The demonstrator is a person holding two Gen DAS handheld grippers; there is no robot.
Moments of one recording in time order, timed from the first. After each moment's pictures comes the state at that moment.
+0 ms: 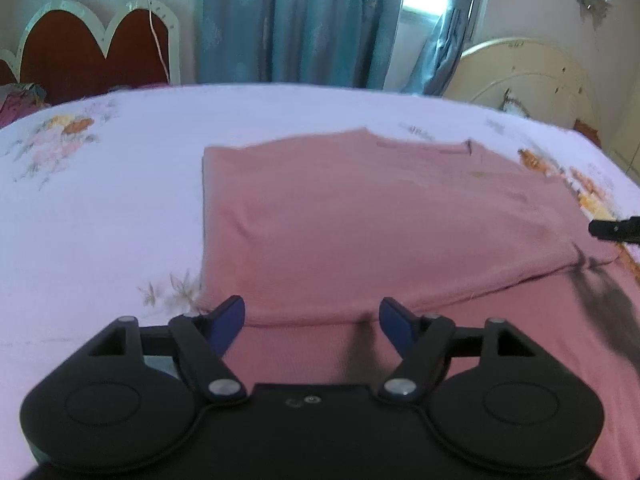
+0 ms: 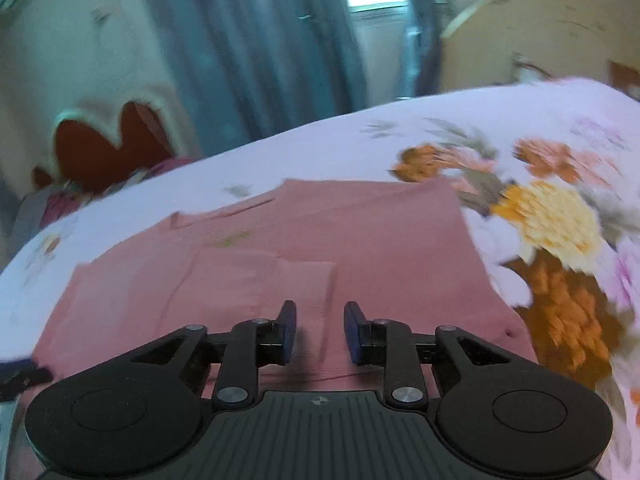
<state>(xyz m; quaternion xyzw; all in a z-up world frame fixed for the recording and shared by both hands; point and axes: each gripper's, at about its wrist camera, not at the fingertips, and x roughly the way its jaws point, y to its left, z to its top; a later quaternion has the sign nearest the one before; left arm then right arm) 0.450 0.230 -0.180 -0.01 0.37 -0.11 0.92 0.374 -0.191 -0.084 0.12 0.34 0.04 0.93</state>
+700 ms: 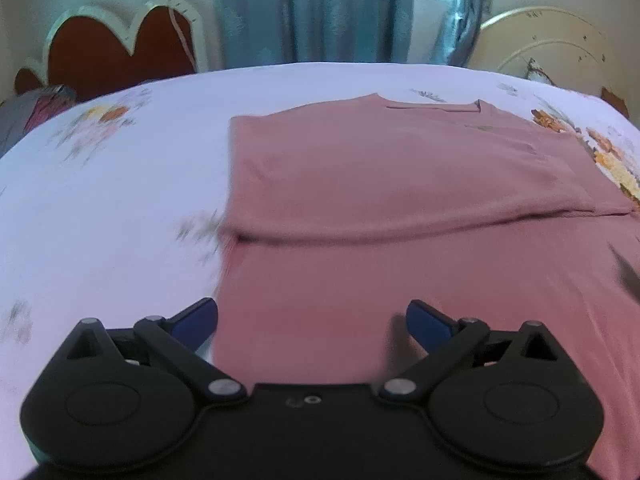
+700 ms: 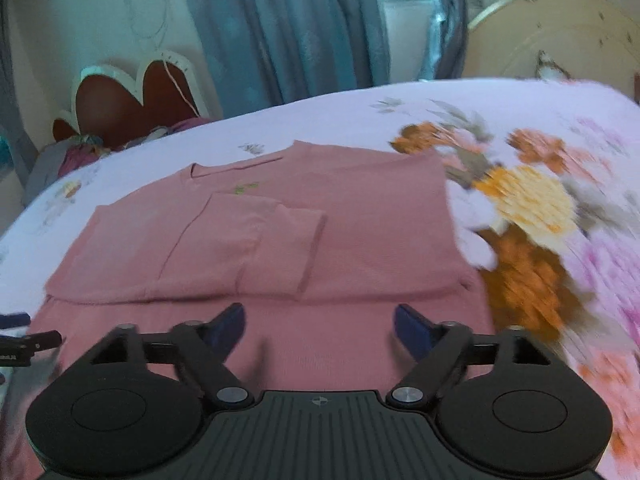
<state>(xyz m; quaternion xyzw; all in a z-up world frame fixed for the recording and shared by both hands) 0.390 0.228 -0.177 0.03 0.38 -0.07 0.92 0.317 -0.221 -0.076 0.10 0.38 0.07 0.92</state>
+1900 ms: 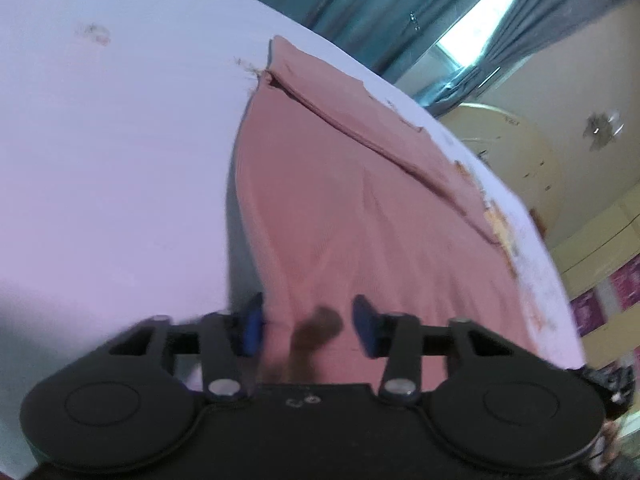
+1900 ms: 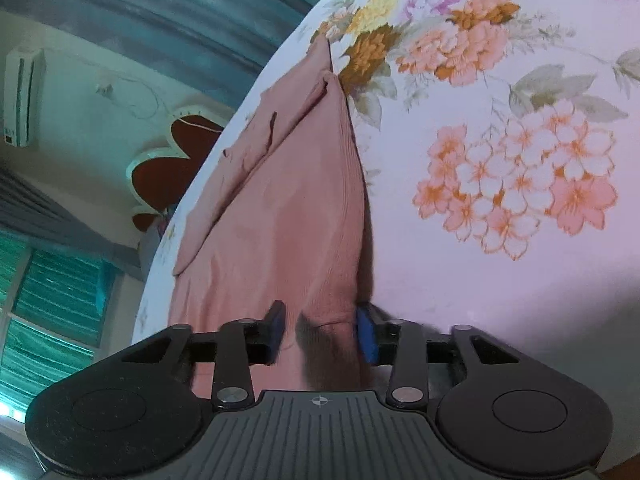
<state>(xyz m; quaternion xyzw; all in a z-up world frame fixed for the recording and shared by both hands) 0.235 0.322 -0.213 -0.27 0.40 -0.16 0.86 0.117 -0.353 -0.123 0.42 0.40 0.15 0.80</state>
